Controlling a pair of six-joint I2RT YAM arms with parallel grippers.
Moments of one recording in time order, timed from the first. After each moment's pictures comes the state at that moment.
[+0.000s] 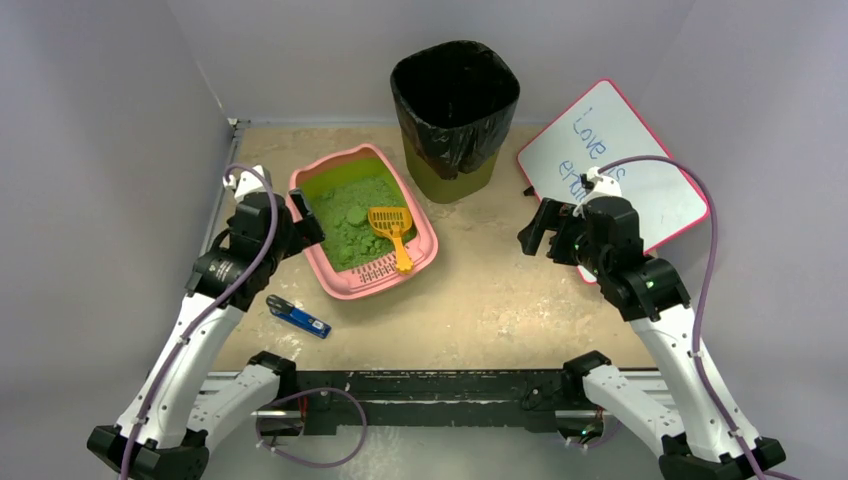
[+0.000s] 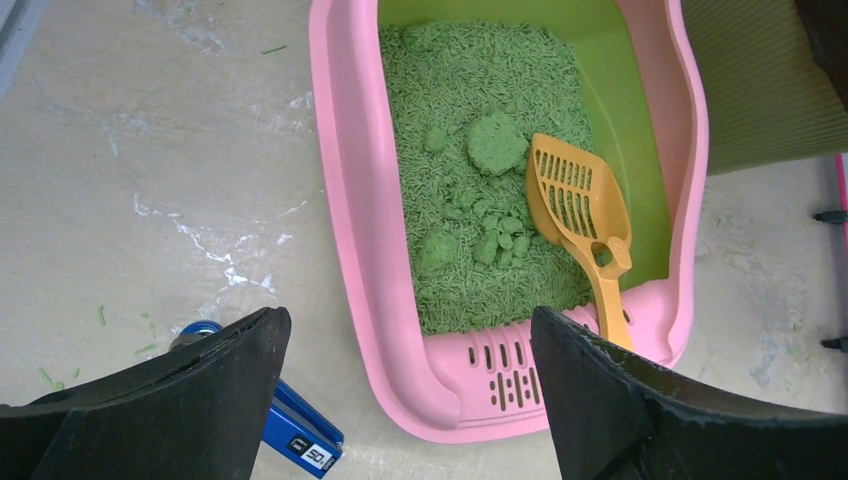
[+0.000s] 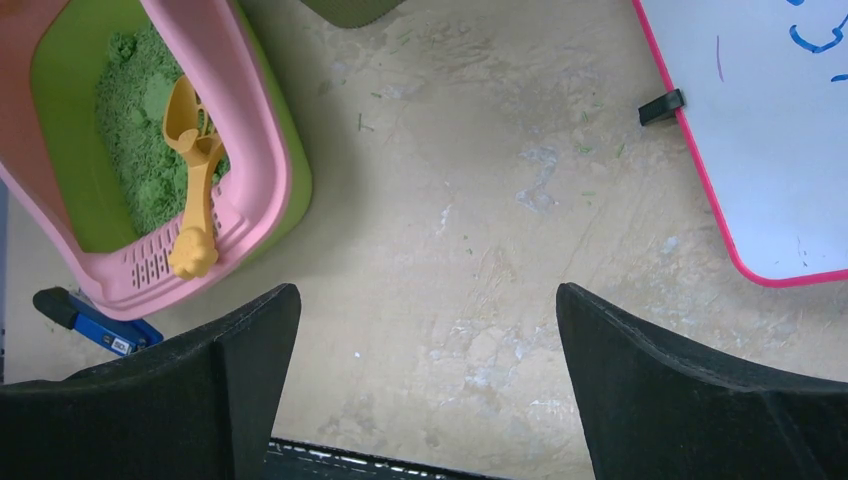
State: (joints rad) left arm -0.33 0.86 1.04 -0.81 -0.34 -0.60; right arm 0.36 0.83 1.08 -0.85 0.10 0.48
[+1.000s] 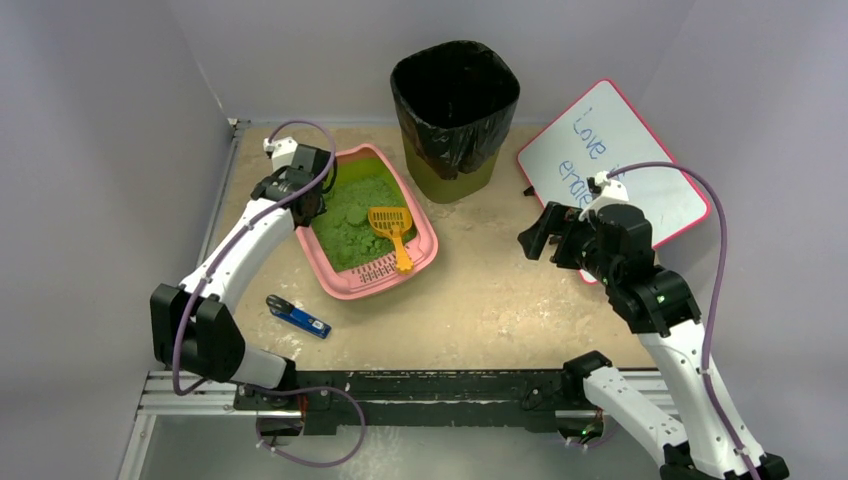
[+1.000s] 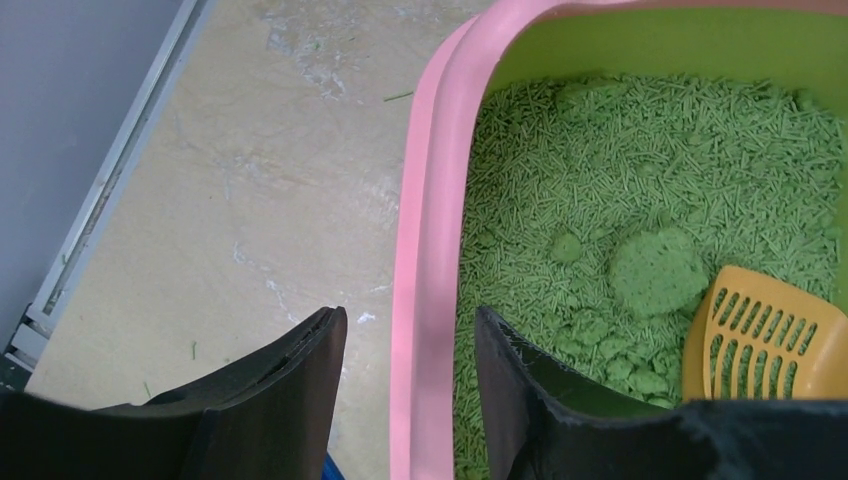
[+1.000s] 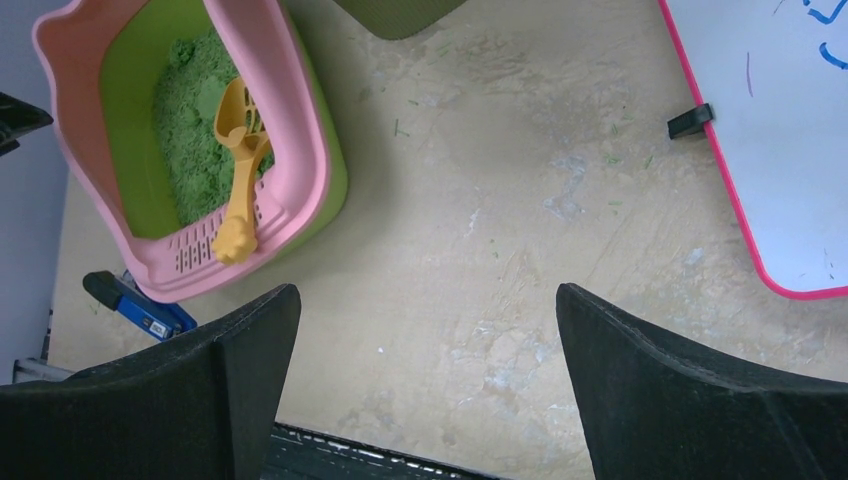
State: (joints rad) left arm -0.30 1.42 1.25 -0.80 -0.64 -0.60; right arm 0.36 0.76 1.08 -0.84 0.06 0.49
